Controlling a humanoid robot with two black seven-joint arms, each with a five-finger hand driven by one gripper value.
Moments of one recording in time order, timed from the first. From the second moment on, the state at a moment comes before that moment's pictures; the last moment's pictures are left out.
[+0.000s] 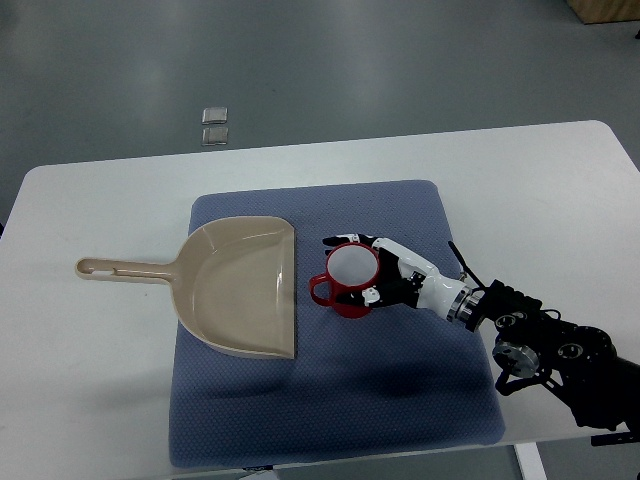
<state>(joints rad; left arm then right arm) 0.02 0.00 -0.07 -0.14 0.08 -0.03 0.09 0.55 -0.15 0.47 0.77 -0.74 0.36 0.61</state>
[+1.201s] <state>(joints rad) 0.02 0.00 -0.07 -0.14 0.08 -0.03 0.09 0.57 -0.13 0.42 0.81 -0.74 0.33 0.61</state>
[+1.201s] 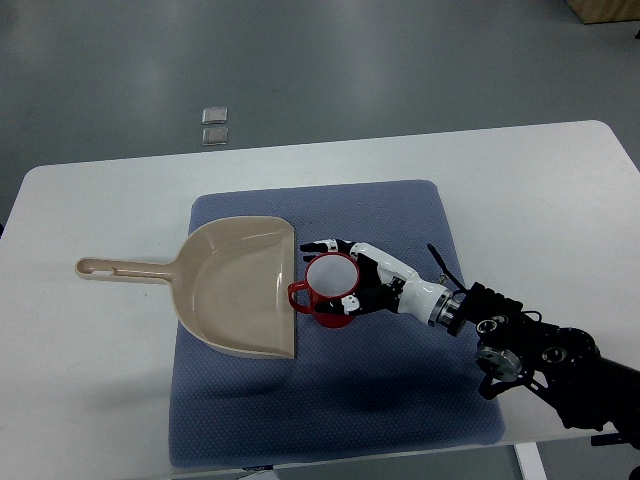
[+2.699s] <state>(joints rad) 0.02 0.00 -0.07 -0.14 0.08 -0.03 0.09 0.85 -0.32 0.44 0.71 -0.21 0.36 0.23</state>
